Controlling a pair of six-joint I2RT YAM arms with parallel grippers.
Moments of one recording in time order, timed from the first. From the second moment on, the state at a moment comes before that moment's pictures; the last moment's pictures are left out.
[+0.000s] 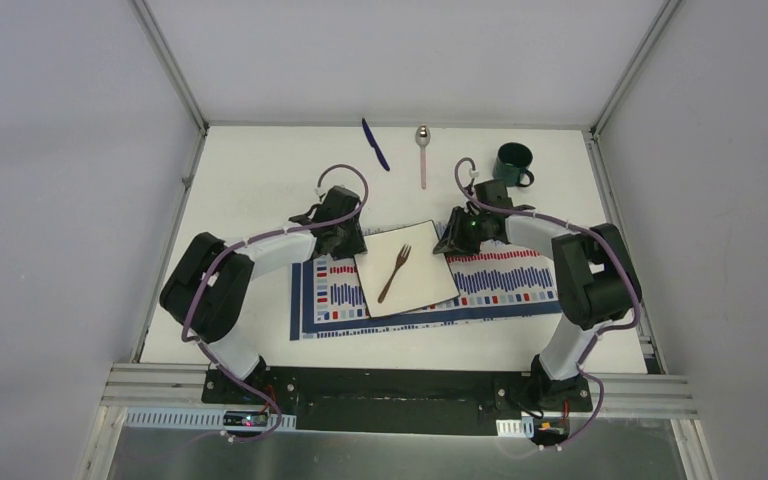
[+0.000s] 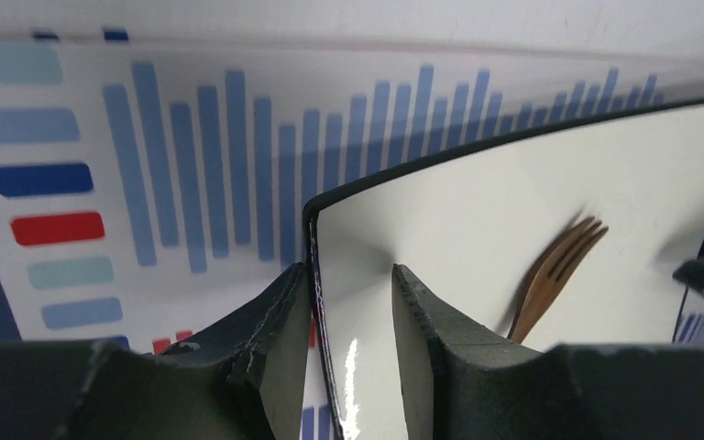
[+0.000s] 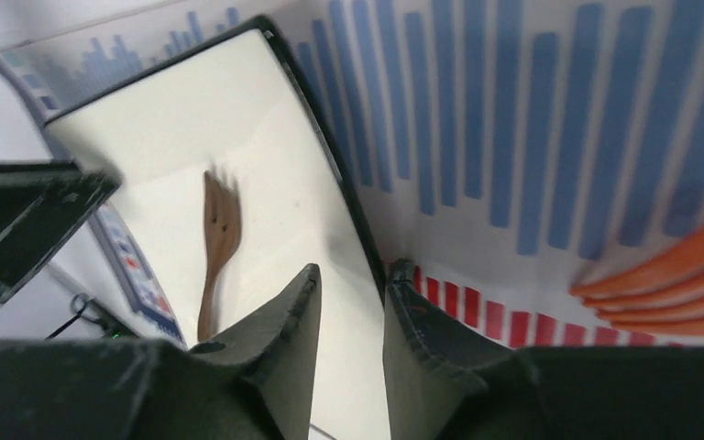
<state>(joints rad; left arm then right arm) -0.57 1.68 0.96 -0.12 -0.03 -0.72 0.34 1.77 0.99 -0.25 -0.49 0.58</state>
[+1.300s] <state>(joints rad) -0.60 1.78 1.13 -0.38 0.20 -0.75 0.29 1.70 0.89 -0.18 -0.36 0.58</state>
